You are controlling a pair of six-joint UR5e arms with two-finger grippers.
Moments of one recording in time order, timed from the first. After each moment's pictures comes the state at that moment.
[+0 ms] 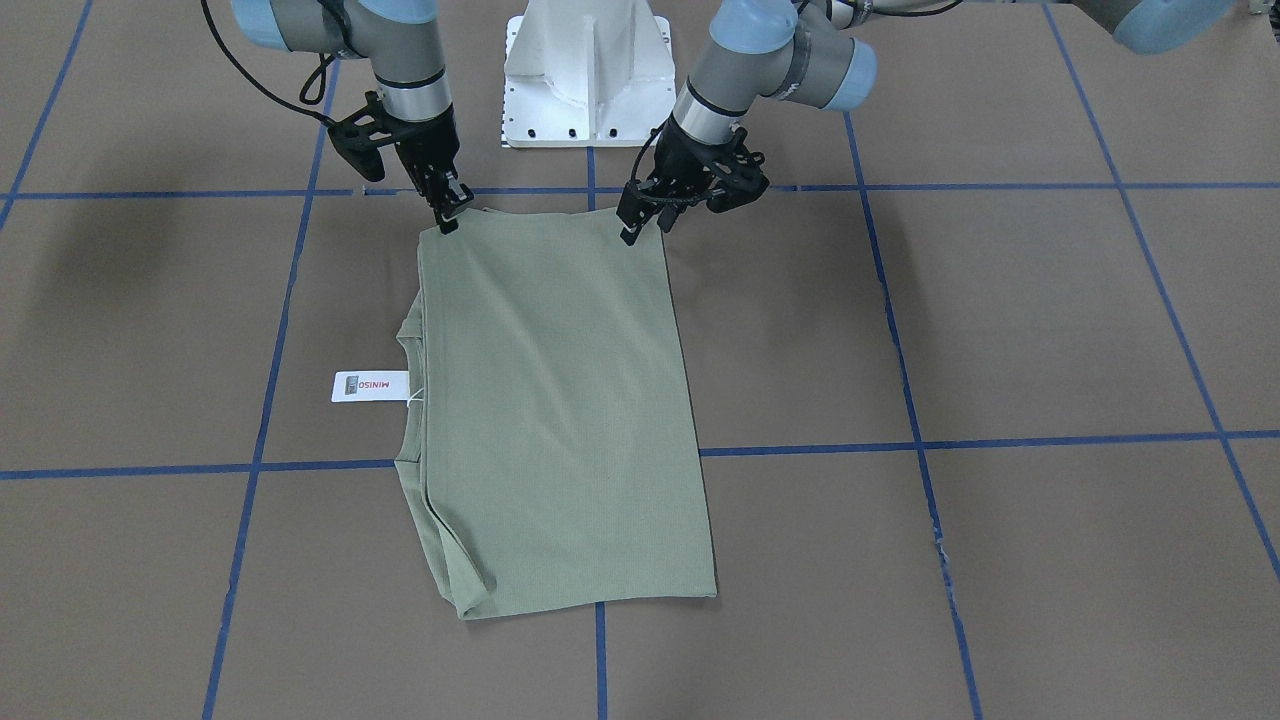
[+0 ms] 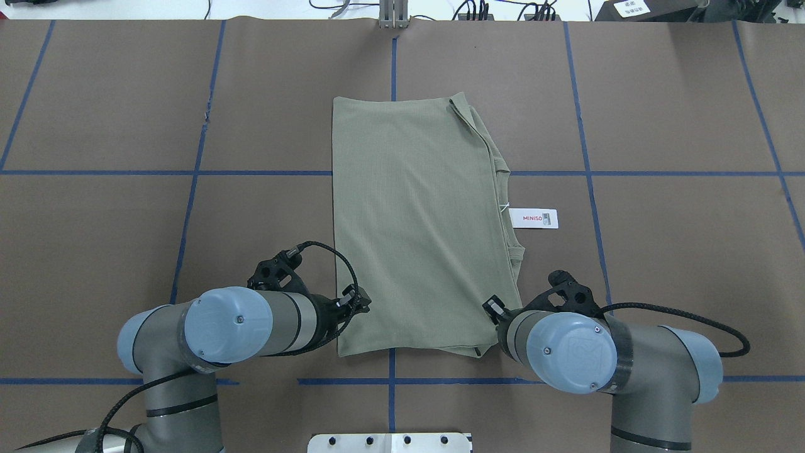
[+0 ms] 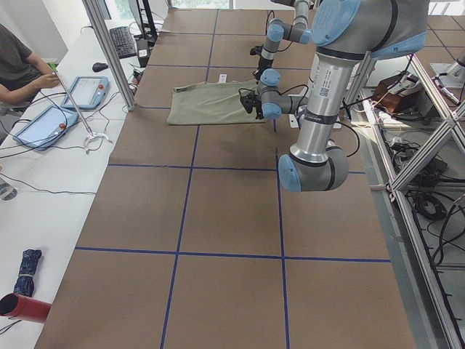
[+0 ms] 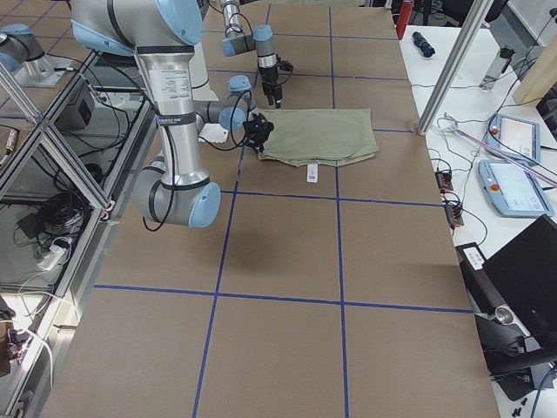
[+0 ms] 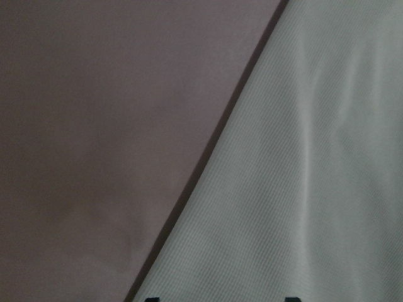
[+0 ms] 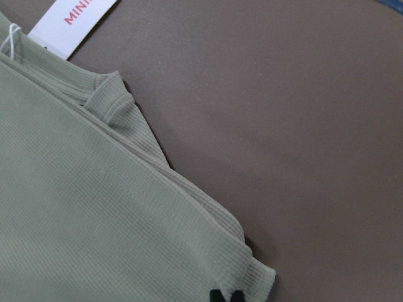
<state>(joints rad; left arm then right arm) -0.27 -2.00 -1.80 -2.05 -1.64 -2.04 0.22 -1.31 2.02 -1.50 1.51 2.30</state>
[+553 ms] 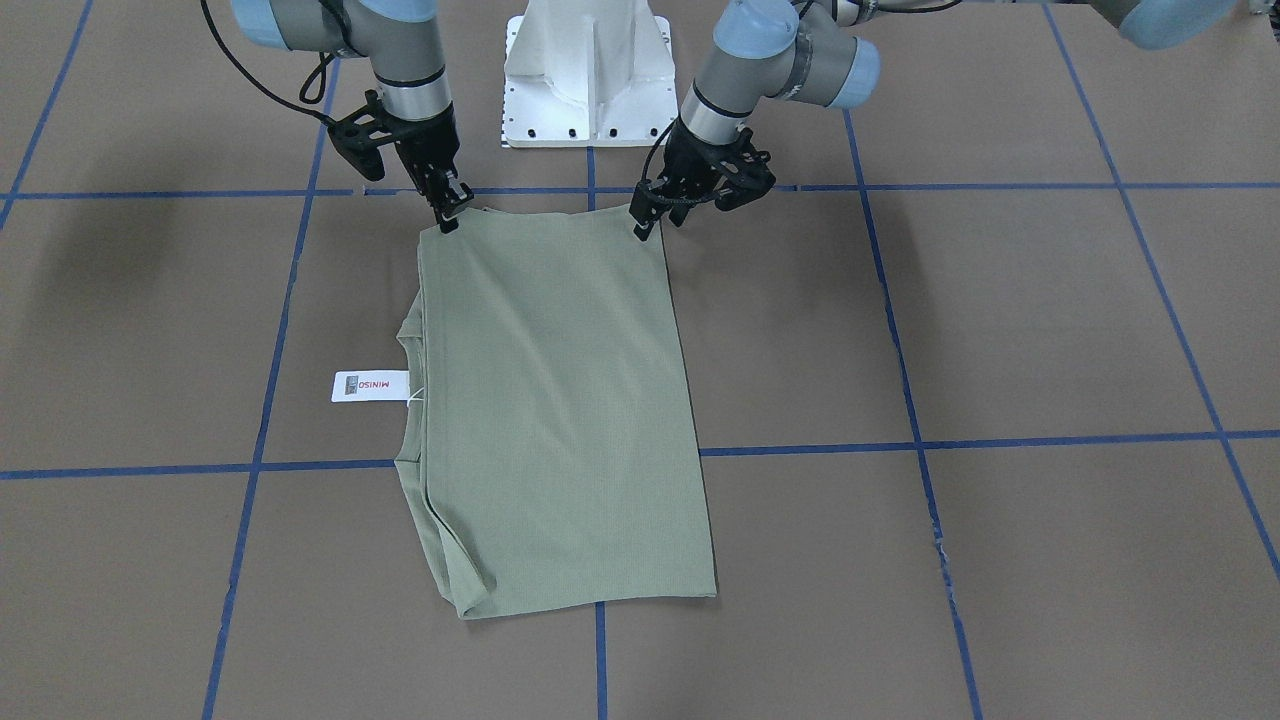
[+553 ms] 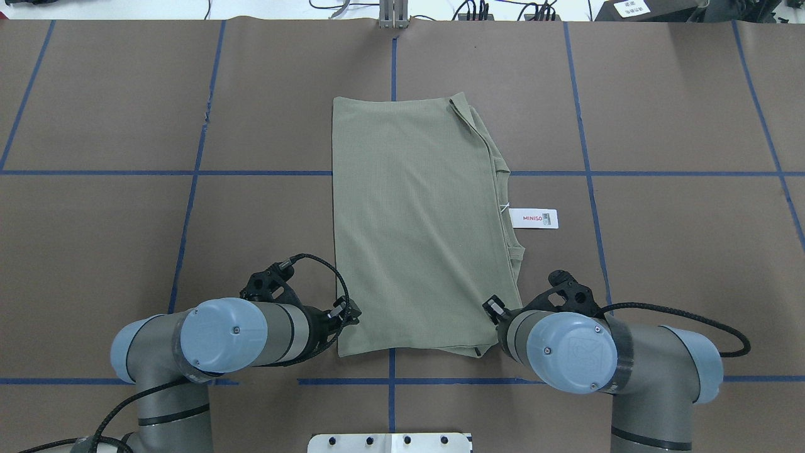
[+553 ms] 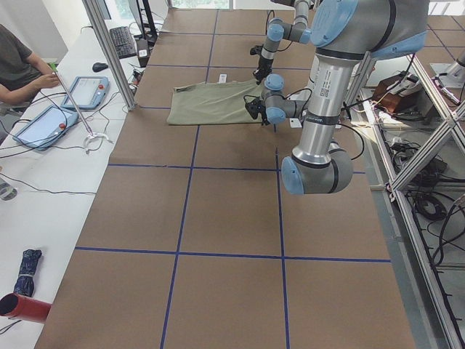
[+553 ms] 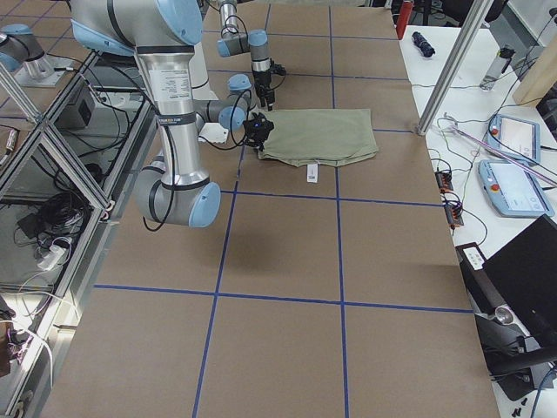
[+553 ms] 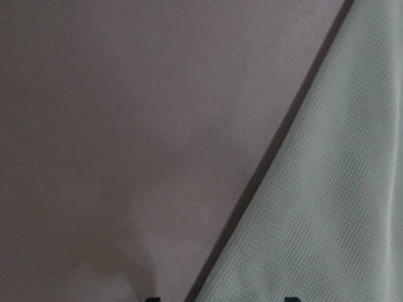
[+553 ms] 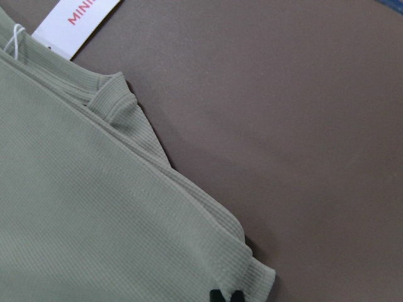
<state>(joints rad) -0.25 -1.97 -1.80 -2.04 -1.65 -2.05 0.22 -1.31 2.02 -1.50 1.51 2.30</state>
